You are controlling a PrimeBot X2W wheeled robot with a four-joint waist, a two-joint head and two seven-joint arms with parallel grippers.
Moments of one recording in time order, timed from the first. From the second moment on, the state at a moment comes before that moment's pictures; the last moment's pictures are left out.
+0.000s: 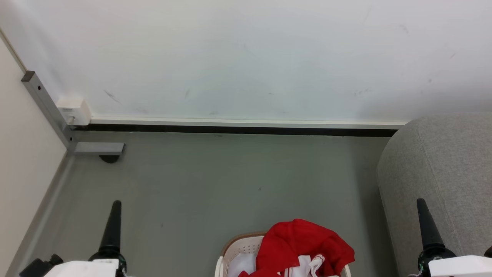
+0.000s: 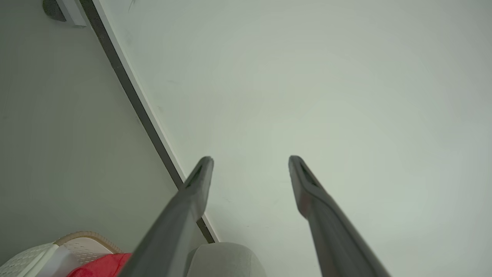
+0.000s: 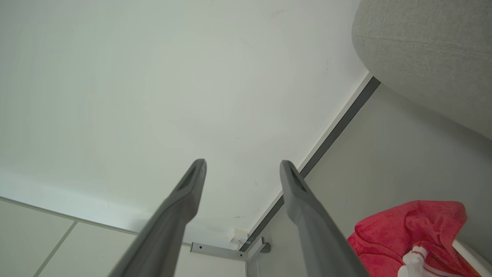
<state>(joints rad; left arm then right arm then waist) -0.07 0.04 0.10 0.19 -1.31 -0.13 0.00 -0.07 -0.04 0.00 0.20 1.34 0.13 0.00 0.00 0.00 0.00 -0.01</state>
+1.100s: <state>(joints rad) -0.05 0.08 -0.03 0.12 -0.62 0.01 -0.11 -0.07 -0.04 0.04 0.16 0.70 0.13 -0.11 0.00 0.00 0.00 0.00</state>
